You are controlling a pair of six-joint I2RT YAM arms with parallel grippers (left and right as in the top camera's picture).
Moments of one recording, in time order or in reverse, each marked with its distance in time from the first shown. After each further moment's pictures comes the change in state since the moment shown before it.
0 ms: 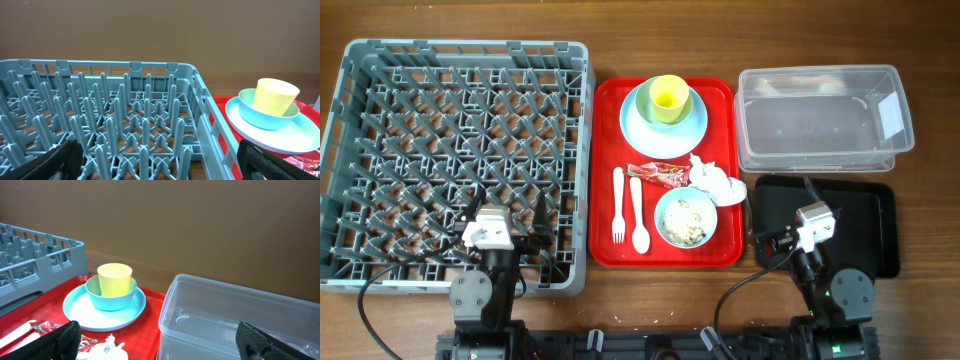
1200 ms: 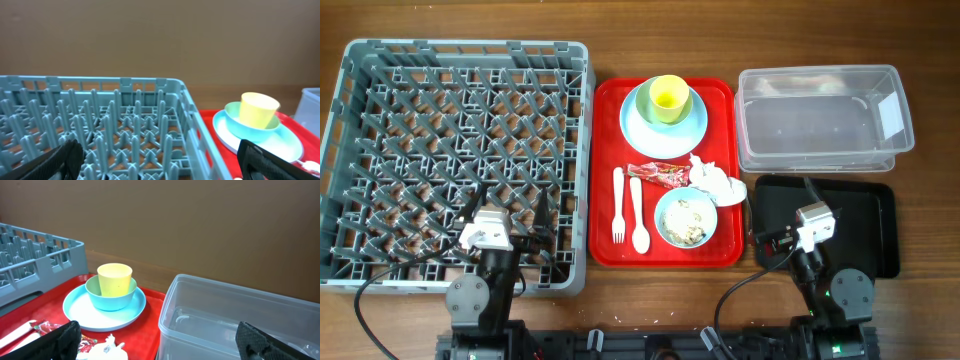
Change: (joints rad) left arm 0.000 0.001 0.019 0.048 0.051 -0.017; right arm 0.000 0.000 0.000 0.000 0.000 0.000
